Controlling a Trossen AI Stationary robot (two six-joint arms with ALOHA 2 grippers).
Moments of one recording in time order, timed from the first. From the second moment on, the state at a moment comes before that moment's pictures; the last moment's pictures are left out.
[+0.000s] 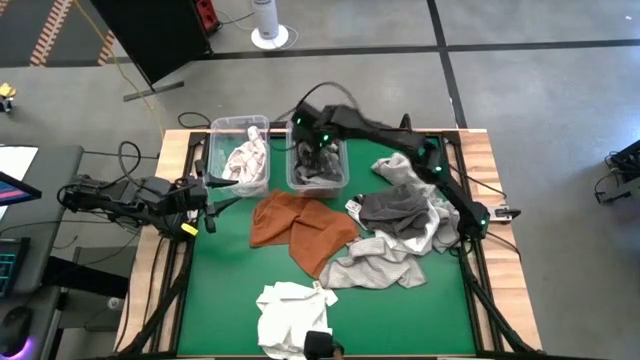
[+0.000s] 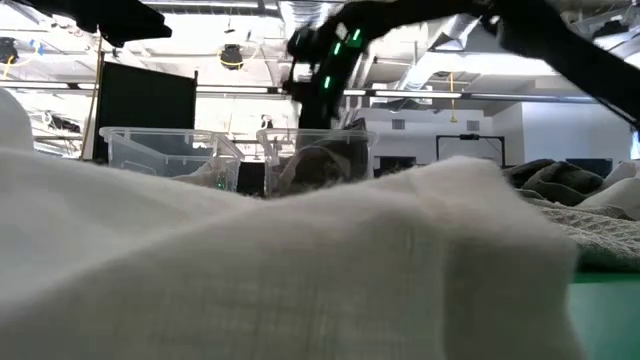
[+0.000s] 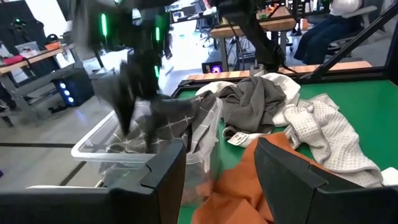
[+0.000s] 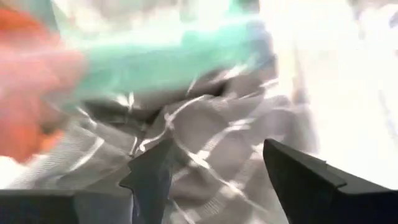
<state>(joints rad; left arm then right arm) -0.21 0.36 0.57 -0.34 -0.54 0.11 -0.41 2.33 2.35 -1.05 0.09 -0.26</state>
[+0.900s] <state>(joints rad) -0.21 0.36 0.57 -0.34 -0.54 0.07 -0.40 2.50 2.36 -1.13 0.09 -0.27</state>
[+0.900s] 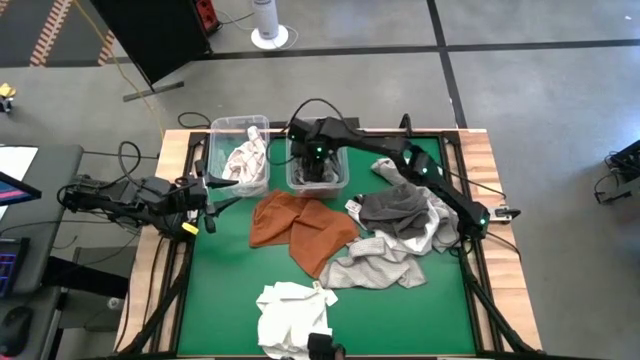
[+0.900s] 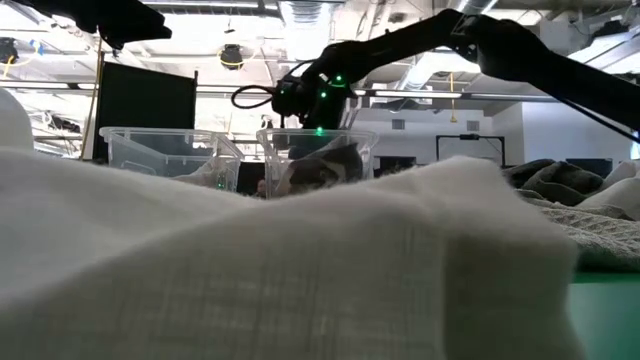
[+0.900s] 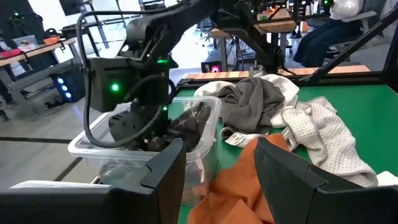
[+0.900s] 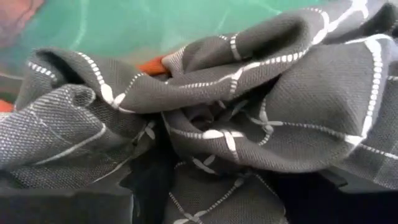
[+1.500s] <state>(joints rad) -0.21 0.36 0.57 -0.34 -0.54 0.07 -0.39 2.02 2.36 -1.16 0.18 -0.18</state>
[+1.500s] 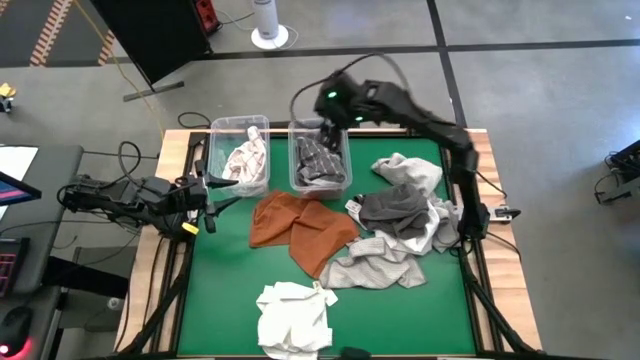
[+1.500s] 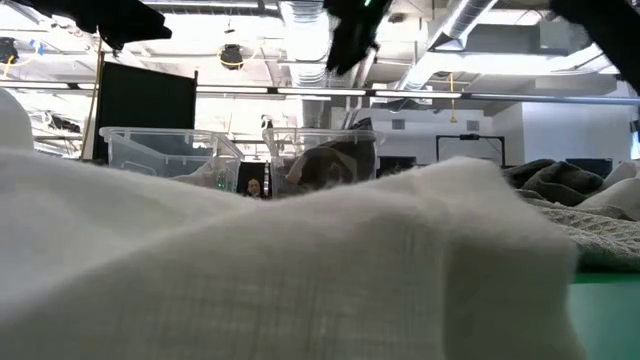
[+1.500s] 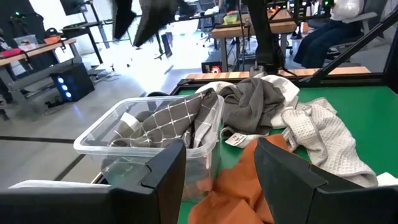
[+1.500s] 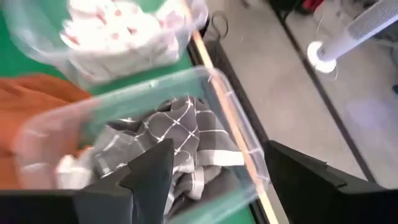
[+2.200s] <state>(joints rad) -0.21 0.40 0.57 -0.38 -0.53 -0.05 -0.22 1.56 1.64 -1.01 0.30 0.00</state>
